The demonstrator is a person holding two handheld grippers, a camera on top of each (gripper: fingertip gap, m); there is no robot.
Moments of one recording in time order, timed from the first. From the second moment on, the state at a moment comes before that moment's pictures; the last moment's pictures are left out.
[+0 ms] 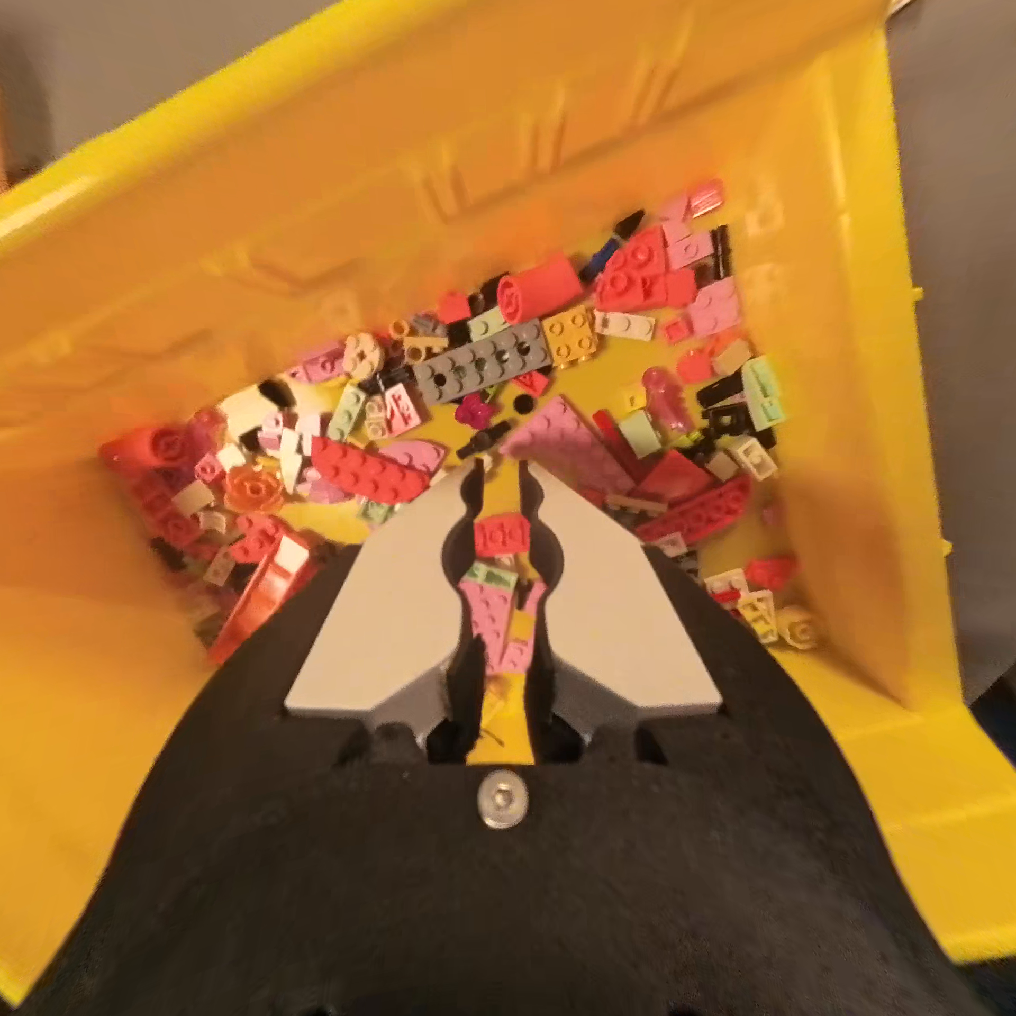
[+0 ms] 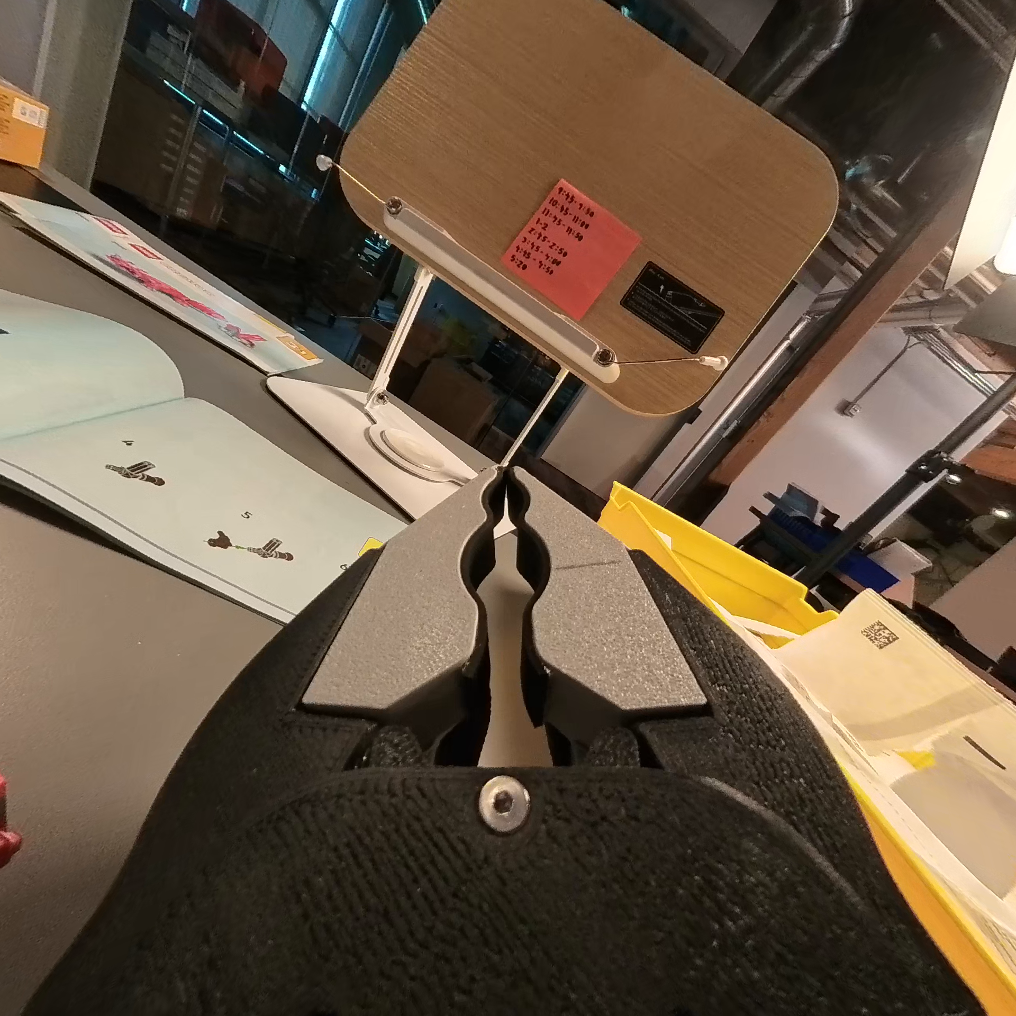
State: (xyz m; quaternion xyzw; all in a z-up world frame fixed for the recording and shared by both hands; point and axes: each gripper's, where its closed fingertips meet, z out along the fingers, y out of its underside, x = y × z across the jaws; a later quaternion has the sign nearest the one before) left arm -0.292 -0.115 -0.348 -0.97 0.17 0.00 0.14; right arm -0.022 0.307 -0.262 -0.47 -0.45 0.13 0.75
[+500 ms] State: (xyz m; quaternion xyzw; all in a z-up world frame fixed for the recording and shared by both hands) left arm -0.300 -0.108 -0.366 -0.97 0.23 -0.03 0.10; right arm -0.023 0.306 -0.264 -0.47 -0.45 0.14 0.75
